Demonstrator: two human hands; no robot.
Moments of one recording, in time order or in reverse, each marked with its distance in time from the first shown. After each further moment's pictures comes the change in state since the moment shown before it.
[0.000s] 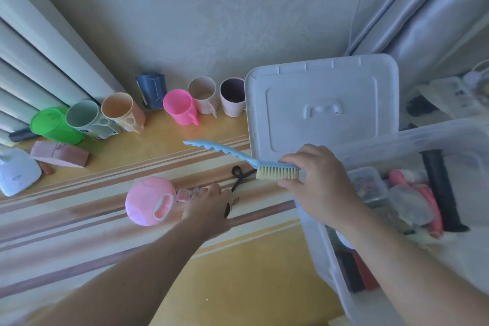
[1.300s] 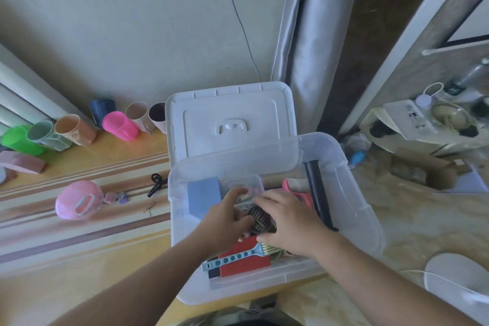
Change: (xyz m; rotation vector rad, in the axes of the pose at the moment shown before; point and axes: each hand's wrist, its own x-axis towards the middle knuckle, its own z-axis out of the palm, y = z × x) left_hand -0.038 0.350 -0.084 -0.958 0.078 -0.001; right_hand -0.126 0.211 -0.154 -0.135 -0.395 -0.148
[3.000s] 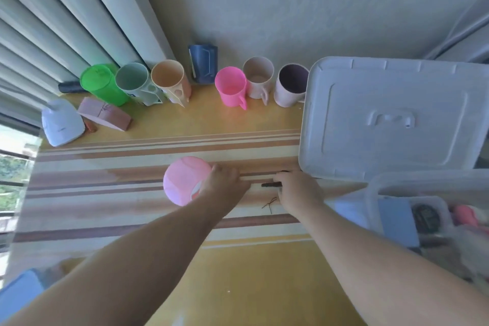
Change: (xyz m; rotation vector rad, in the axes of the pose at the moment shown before) left_hand 0.072 -0.316 -0.283 1.347 -0.212 0.025; right_hand 0.328 -0.207 0.203 -0.158 -0.154 0.388
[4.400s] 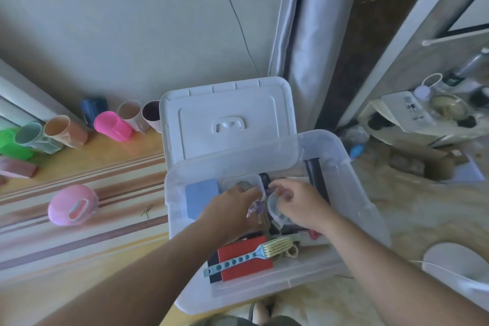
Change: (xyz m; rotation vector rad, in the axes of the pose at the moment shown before) left_hand -0.013 0.345 -0.247 -0.618 0.343 0.084; right_hand -0.198 0.376 -0.113 0.691 0.060 -0.085
